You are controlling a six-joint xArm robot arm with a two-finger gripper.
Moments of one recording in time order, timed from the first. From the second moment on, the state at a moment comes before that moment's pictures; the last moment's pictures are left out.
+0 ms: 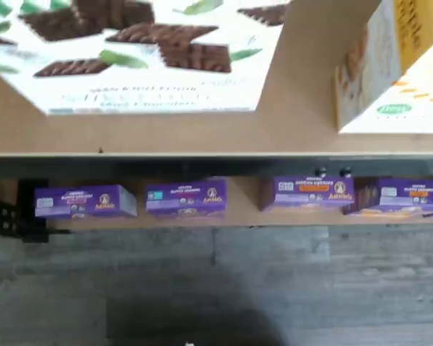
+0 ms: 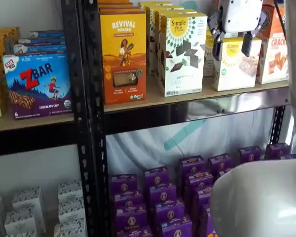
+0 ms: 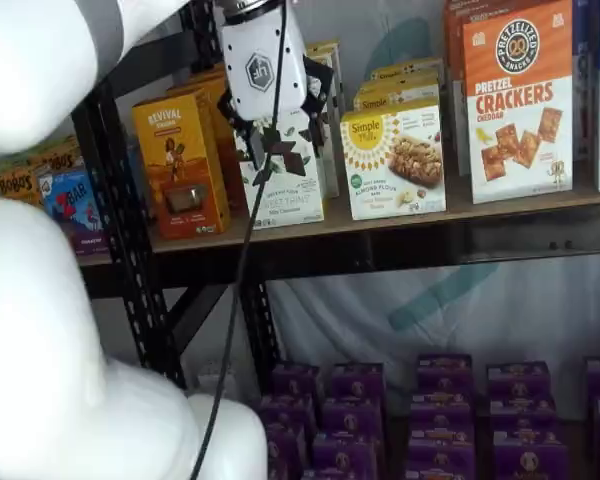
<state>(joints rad) -0.19 -0.75 -1.14 0.01 1.71 -0.18</state>
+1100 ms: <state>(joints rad) -0.48 -0.41 -1.44 0.29 1.90 -1.95</state>
